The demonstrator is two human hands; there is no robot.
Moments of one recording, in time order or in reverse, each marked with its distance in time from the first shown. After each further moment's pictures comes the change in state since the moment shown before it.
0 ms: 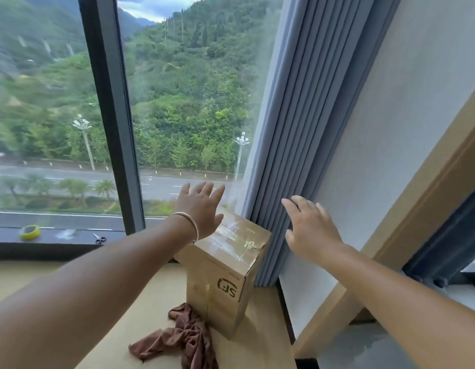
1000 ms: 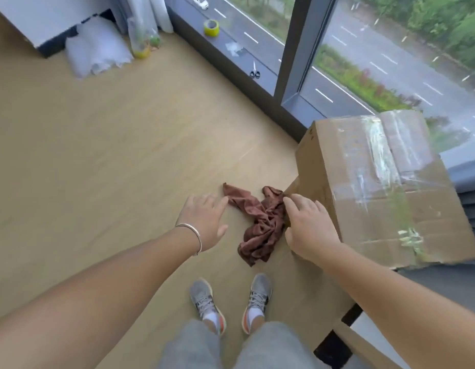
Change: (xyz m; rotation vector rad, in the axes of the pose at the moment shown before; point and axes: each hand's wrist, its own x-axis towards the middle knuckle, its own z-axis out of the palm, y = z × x) left_hand -0.116 0.002 0.352 -0.183 -0.791 -0.772; right_hand 0.166 -0.156 0.393 0.106 -0.557 -0.943
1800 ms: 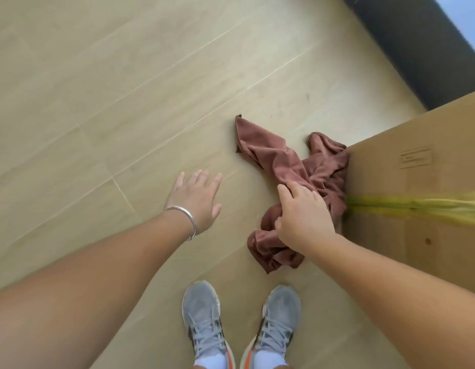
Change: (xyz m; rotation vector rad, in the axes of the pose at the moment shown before) left_hand 0.262 -0.041 0.466 -0.158 -0.092 -0.130; right_hand 0.279 -0.035 0.440 -0.042 -0.138 -0.052
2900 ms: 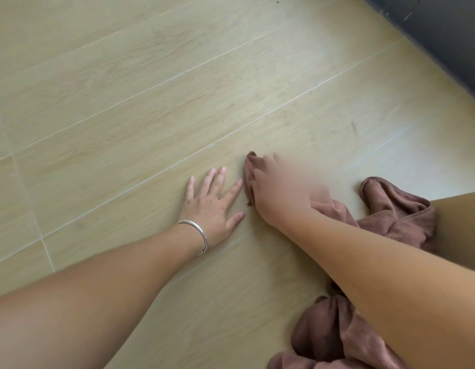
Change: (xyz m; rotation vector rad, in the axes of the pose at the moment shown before) left_hand 0.229 -0.029 0.134 -0.070 0.256 -0.032; right_hand 0.286 -0.016 0.103 0.008 0.278 -0.116
